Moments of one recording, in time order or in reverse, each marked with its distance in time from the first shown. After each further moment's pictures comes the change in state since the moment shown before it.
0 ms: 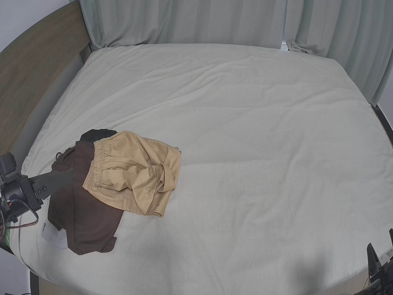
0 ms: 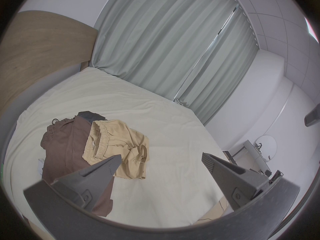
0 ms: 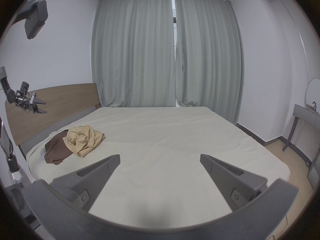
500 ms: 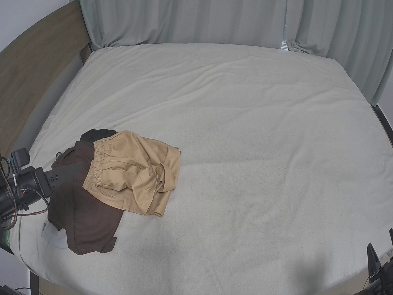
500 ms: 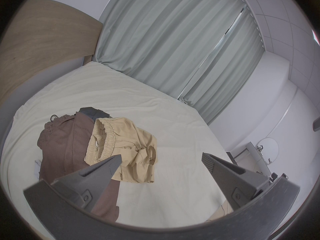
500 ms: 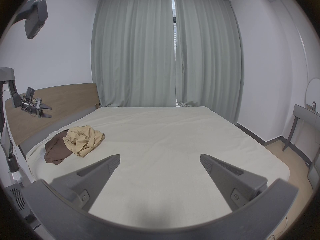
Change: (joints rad) left arm 0.048 0.229 -0.004 -0.182 -0.034 0.004; right arm 0.000 0.000 0.000 0.000 0.000 0.000
